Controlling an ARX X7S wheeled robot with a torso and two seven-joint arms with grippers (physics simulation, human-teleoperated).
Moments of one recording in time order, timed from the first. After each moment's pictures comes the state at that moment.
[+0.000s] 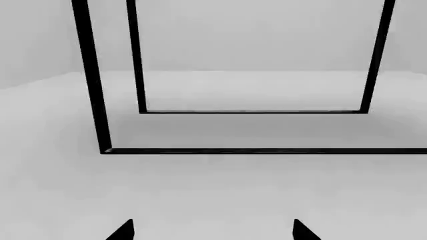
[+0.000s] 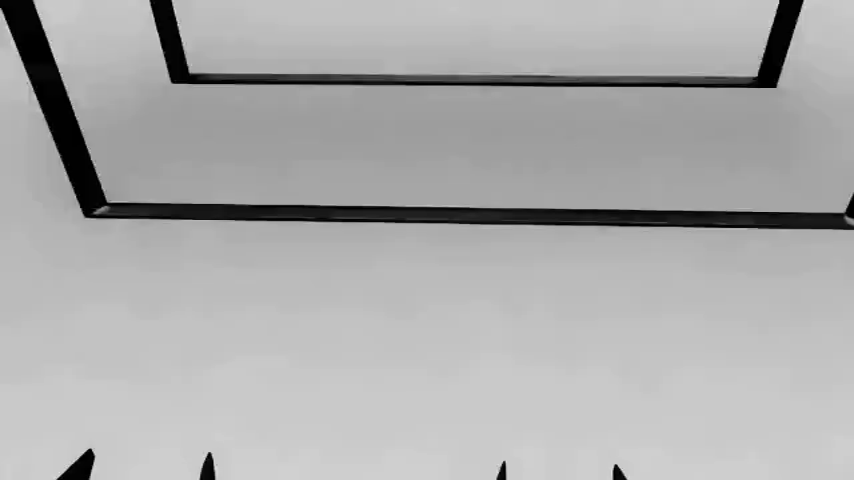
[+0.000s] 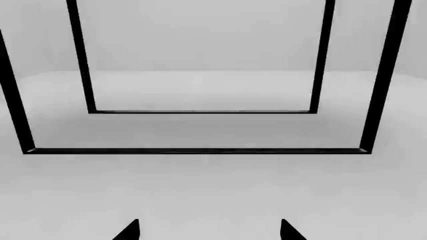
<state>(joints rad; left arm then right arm) 0.00 0.00 0.00 0.00 0.00 0.00 0.00 0.00 0.00 0.00 0.00 0.00 0.00 0.00</state>
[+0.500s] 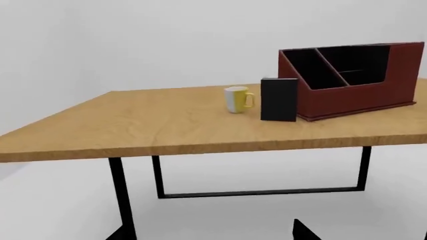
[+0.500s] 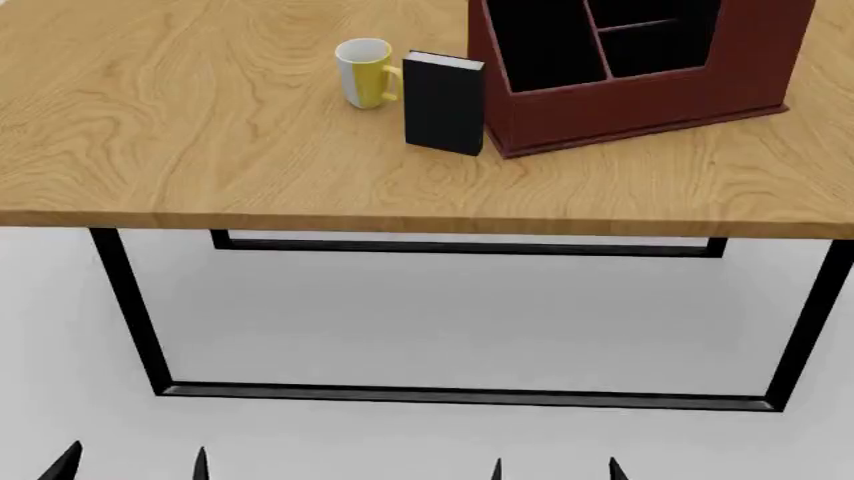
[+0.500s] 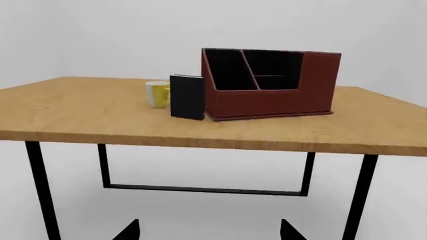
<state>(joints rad) 0.02 -0.06 0.07 0.04 0.00 0.02 -0.09 0.00 0.06 -0.07 0.00 0.03 -0.03 0.04</state>
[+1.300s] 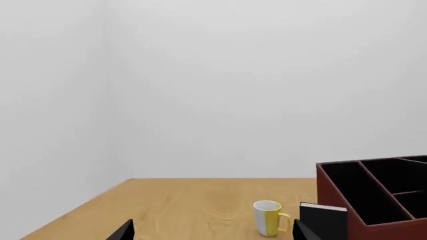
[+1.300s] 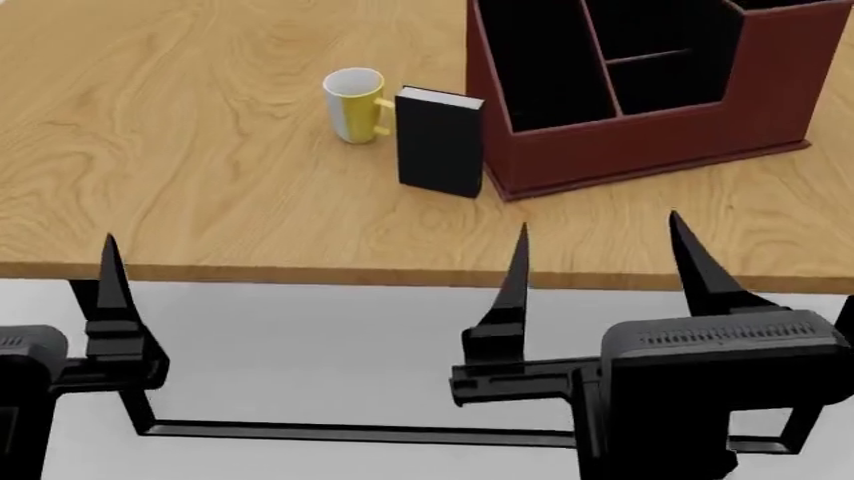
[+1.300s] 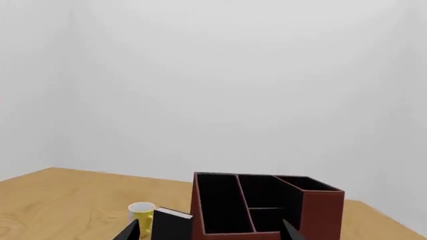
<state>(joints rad) -0.27 -0.13 0.06 0.38 -0.06 -0.31 -0.18 0.30 0.18 -0.06 -0.56 0.10 0.50 0.06</state>
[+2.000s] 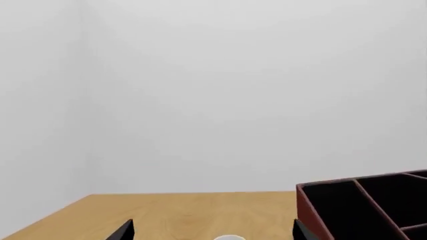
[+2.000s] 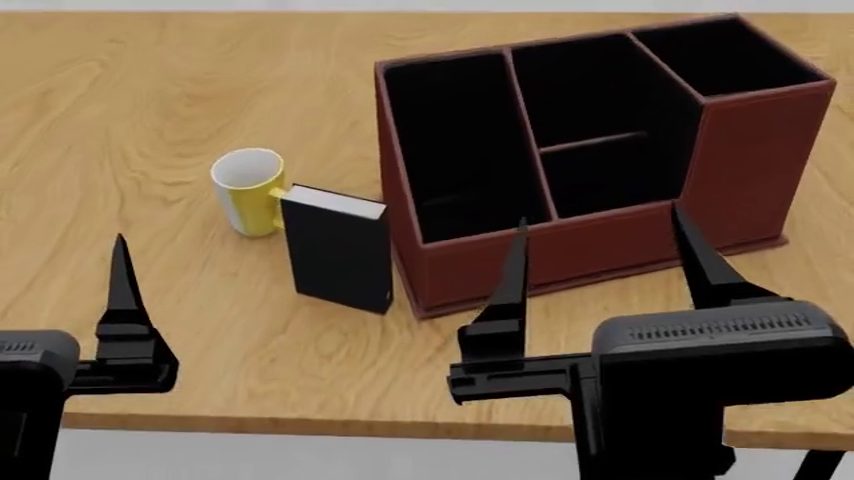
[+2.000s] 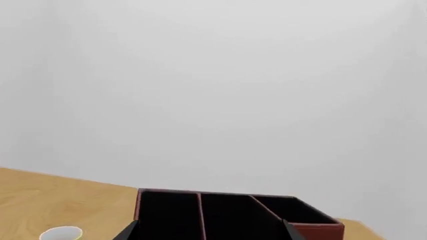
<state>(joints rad) -0.27 -0.16 0.10 0.39 -0.07 -0.30 -0.22 0.32 0.21 -0.10 -0.60 0.09 0.55 0.09</state>
